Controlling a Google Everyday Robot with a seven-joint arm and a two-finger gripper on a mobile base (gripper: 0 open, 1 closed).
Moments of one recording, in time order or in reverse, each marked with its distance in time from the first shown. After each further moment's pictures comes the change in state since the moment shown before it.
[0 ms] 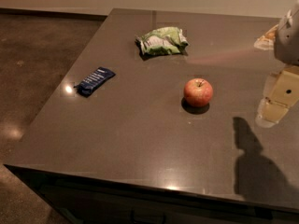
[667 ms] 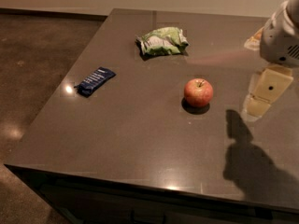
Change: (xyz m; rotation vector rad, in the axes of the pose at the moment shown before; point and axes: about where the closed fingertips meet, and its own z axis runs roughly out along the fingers) arm -0.011 -0.014 0.018 -0.002 -0.022 0.017
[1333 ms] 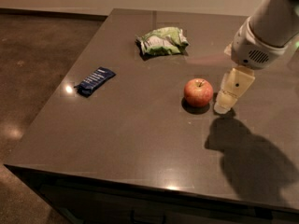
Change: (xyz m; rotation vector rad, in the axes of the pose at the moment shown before) arm -0.026 -0.036 0.061 -0.030 -0.048 0.058
